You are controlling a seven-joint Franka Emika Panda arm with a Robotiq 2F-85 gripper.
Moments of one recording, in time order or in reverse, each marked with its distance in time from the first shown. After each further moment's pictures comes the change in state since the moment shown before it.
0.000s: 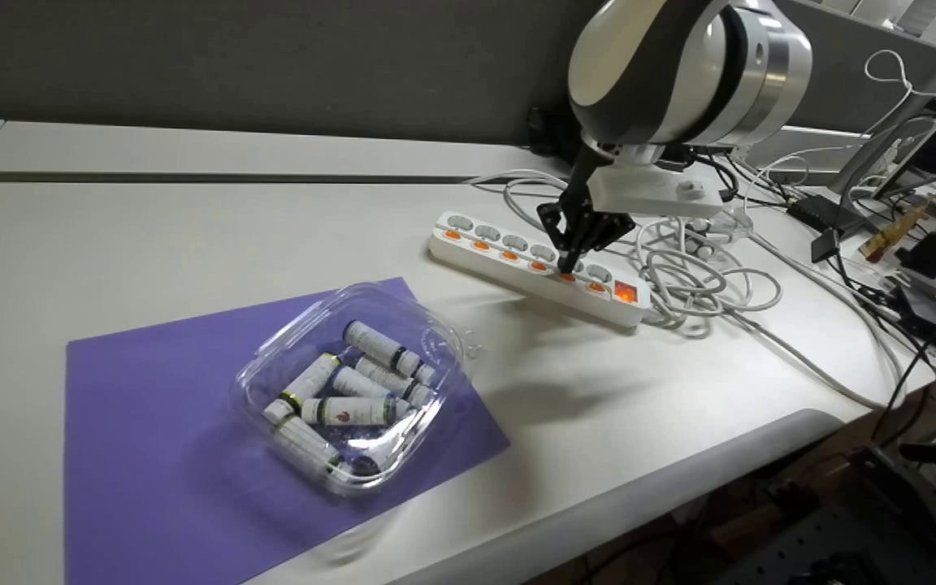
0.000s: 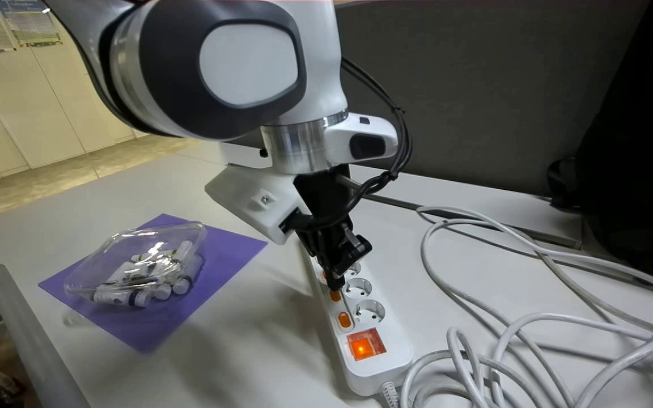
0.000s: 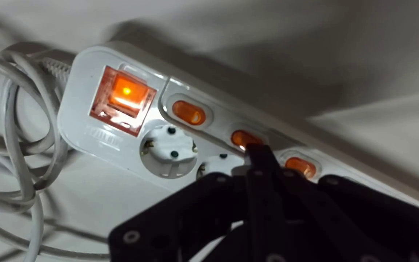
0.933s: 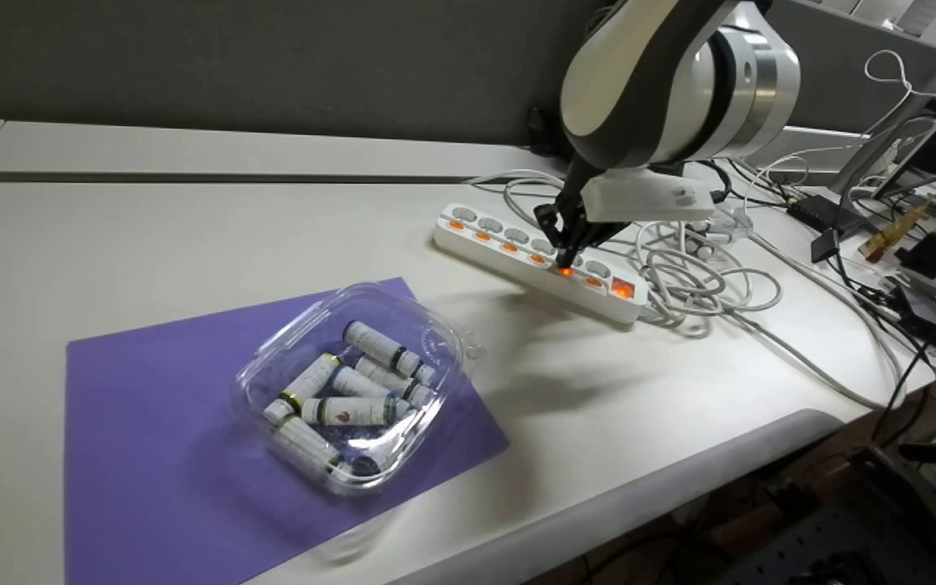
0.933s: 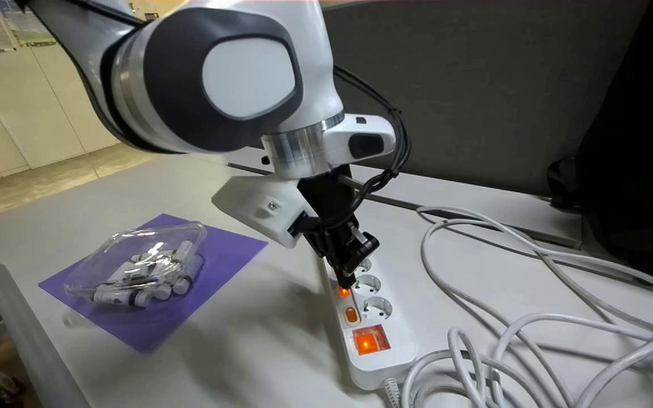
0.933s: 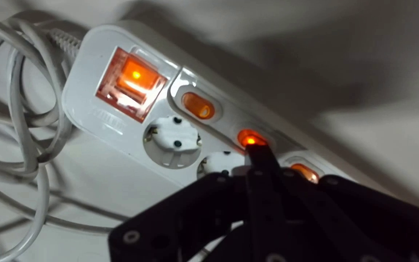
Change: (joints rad) arm 0.116 0.033 -0.108 0.000 -0.039 0.092 0.026
